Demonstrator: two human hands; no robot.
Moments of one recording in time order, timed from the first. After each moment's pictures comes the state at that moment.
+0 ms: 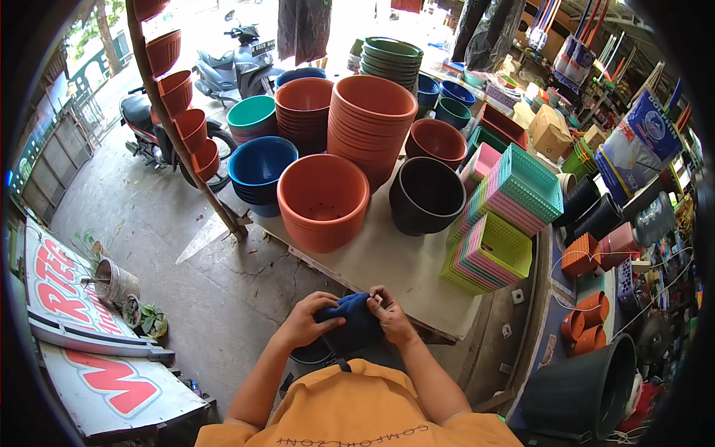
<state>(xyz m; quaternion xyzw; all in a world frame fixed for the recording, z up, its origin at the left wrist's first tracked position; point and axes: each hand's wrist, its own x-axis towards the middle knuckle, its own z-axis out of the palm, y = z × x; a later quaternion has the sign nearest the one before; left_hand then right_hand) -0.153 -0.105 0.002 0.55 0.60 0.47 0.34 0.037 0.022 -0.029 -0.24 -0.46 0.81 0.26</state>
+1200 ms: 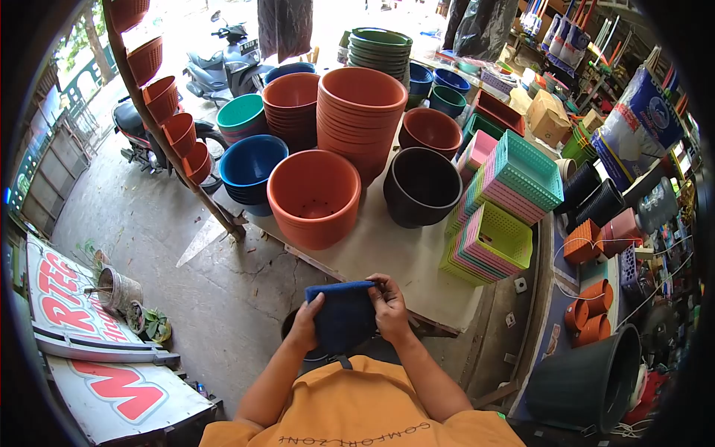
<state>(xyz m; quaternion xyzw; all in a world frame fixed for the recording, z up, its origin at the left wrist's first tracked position) -0.116 -0.086 -0.012 0.10 0.42 0.71 0.56 0.031 0.025 -0.012 -0.26 -0.51 0.71 0.41</state>
